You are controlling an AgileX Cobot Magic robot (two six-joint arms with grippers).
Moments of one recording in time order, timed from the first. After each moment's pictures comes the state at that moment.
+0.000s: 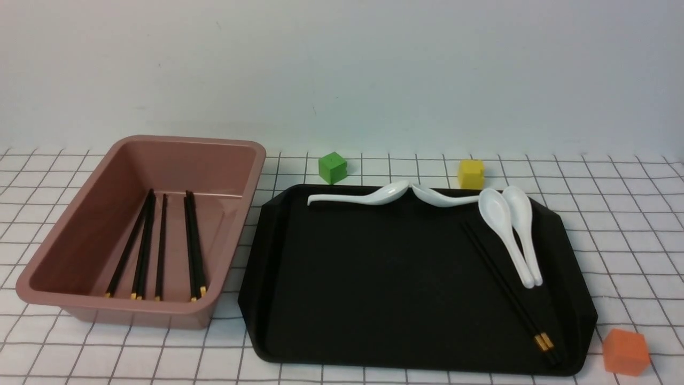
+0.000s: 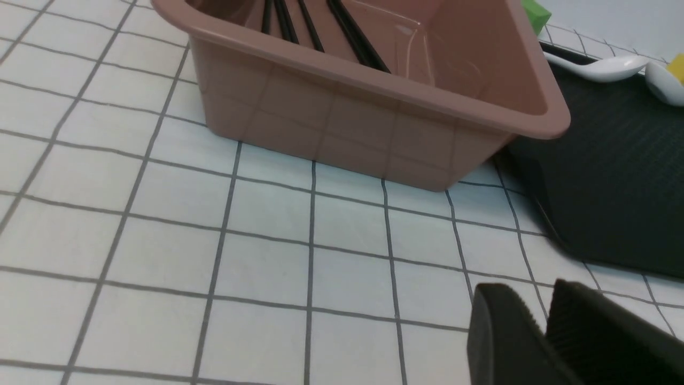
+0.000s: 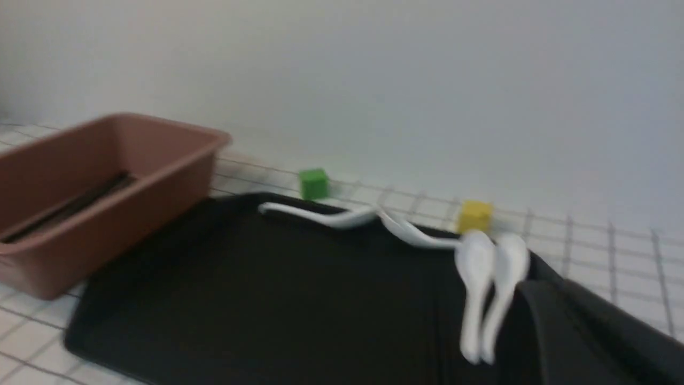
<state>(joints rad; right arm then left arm) 0.30 0.17 -0.22 -0.04 0.24 0.12 -0.08 -0.01 0.03 -0.21 0.40 -0.14</state>
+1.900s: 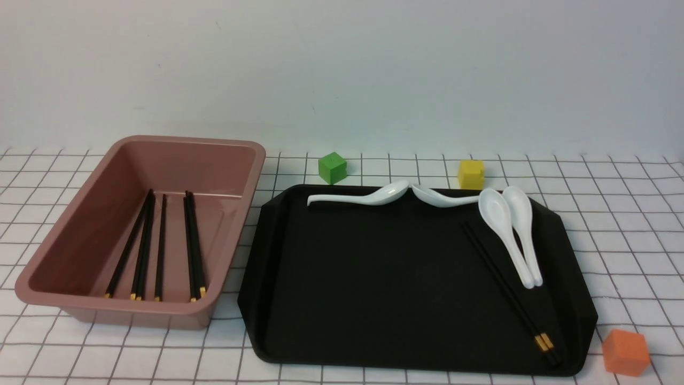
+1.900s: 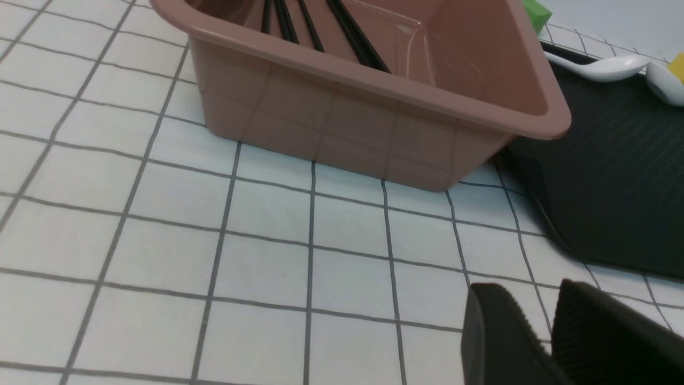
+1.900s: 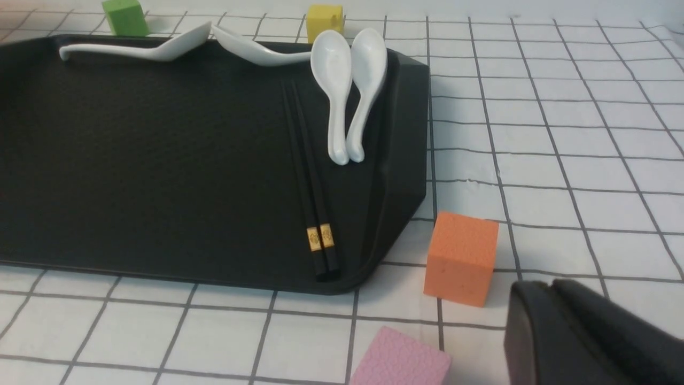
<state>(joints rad) 0.09 -0.01 0.02 -0.05 0.36 0.12 -0.08 -0.01 0.03 -0.21 0.40 -0.14</state>
